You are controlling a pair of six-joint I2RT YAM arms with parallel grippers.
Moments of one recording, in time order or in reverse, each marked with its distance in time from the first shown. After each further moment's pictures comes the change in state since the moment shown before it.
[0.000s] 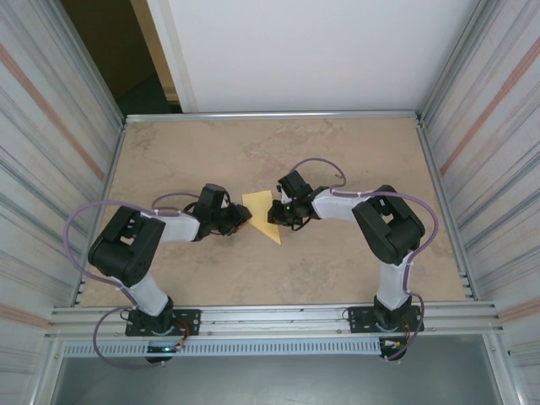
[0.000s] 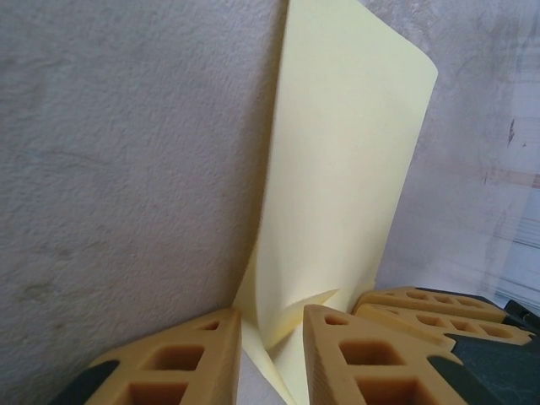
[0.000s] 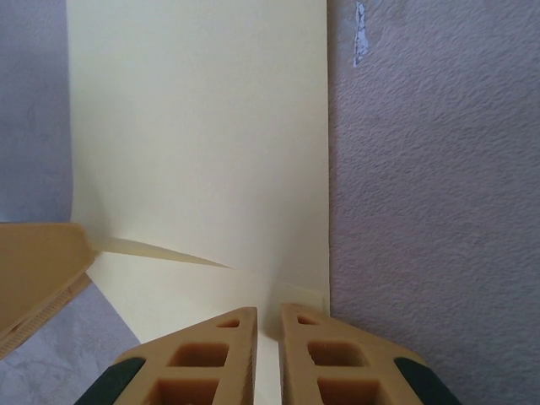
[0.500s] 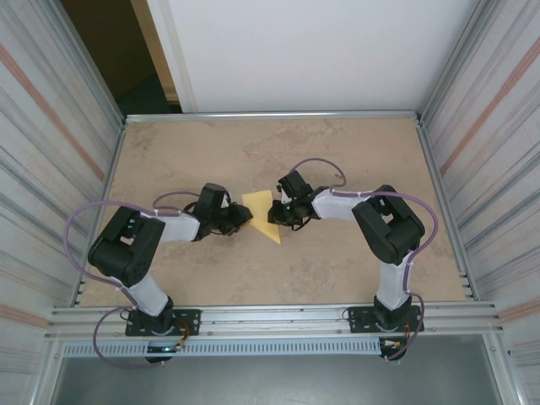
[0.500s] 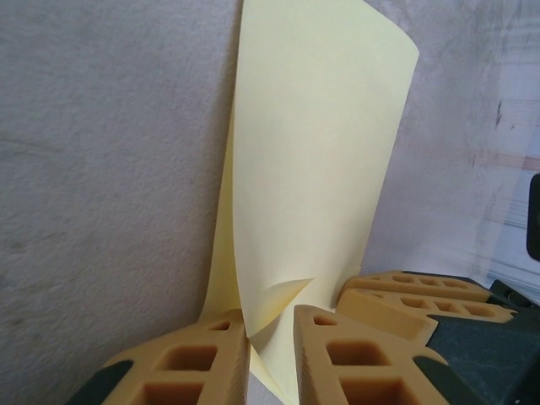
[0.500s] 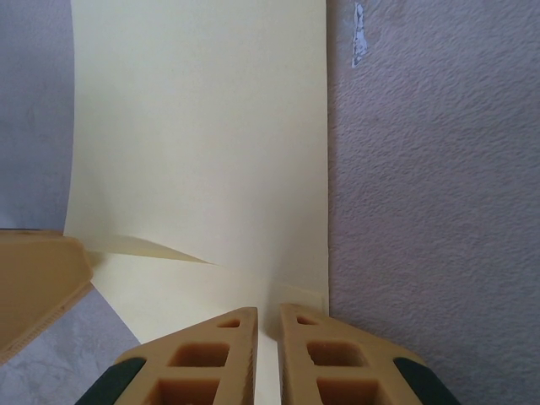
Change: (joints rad) left arm 0.000 0.006 0.002 0.016 0.043 0.020; right arm -0.001 0.002 0.000 0.000 -0.001 0.000
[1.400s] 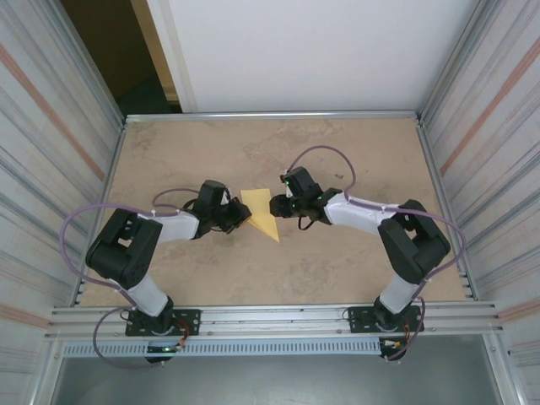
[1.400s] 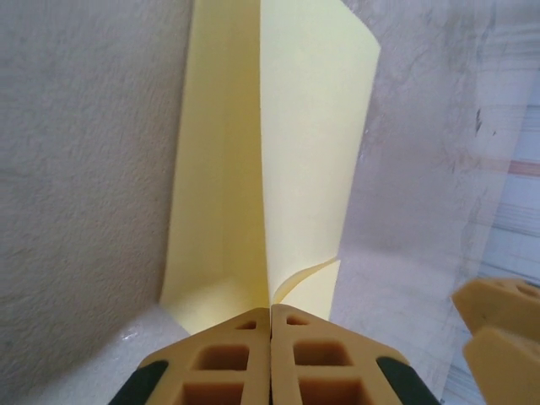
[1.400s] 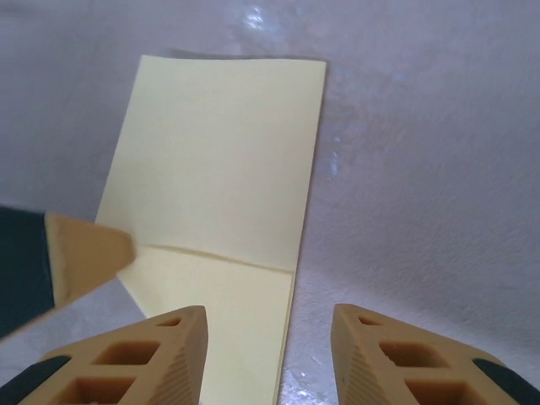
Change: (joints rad) left arm 0.005 -0.029 0.028 -0.035 -0.021 -0.010; right arm 0.039 -0.224 -0.087 0.039 0.239 -0.221
